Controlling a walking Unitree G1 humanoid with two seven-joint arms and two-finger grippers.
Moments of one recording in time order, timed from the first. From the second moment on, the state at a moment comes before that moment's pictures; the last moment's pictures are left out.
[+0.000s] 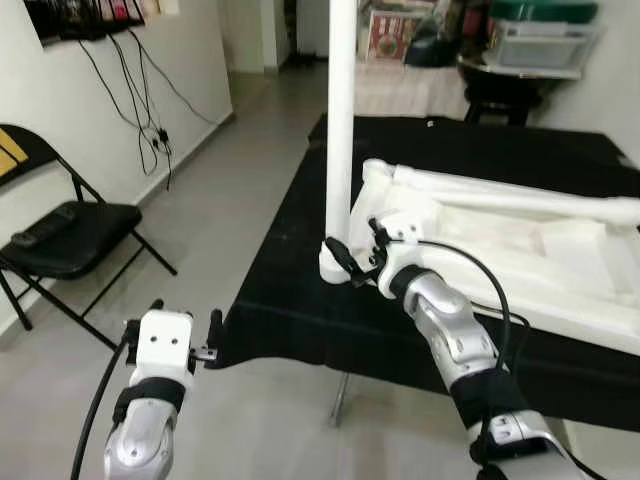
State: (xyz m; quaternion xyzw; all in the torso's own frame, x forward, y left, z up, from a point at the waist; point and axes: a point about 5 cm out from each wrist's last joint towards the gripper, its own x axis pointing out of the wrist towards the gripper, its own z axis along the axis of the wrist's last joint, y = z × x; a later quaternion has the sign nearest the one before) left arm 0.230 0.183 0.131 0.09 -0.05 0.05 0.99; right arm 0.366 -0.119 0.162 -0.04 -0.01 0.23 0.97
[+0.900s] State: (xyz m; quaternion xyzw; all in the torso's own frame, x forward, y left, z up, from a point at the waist) left arm 0.197 0.163 0.139 0.05 -0.05 -0.02 1.00; right arm 0.400 -0.074 0.218 -0.01 -0.04 0.27 0.96
